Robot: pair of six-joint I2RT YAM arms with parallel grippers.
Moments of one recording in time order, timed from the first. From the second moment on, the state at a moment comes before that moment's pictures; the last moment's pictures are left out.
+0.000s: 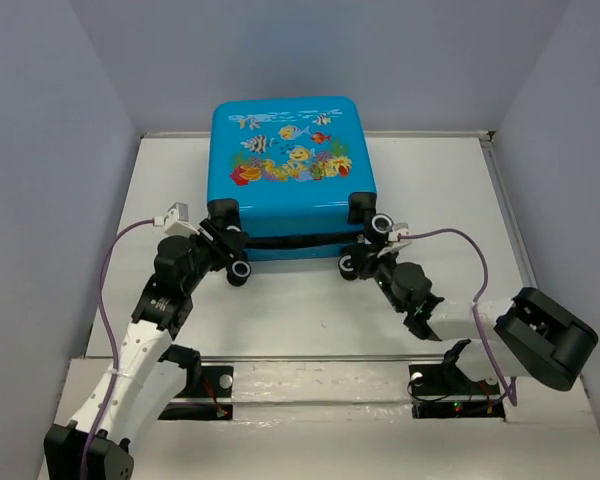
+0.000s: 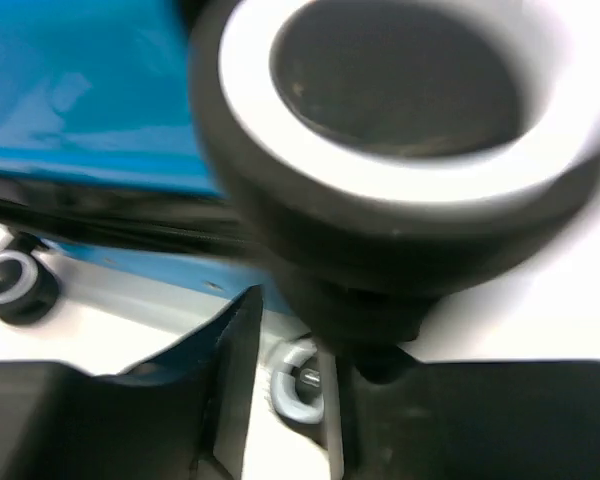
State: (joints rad) left arm -0.29 0.68 0.48 -0.08 0.09 -0.87; right arm 0.82 1.33 0.28 1.03 0.34 0.29
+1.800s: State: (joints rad) left arm -0.18 0.64 0.45 -0.11 0.11 -0.79; right arm 0.57 1.66 0.44 1.22 0.30 0.25
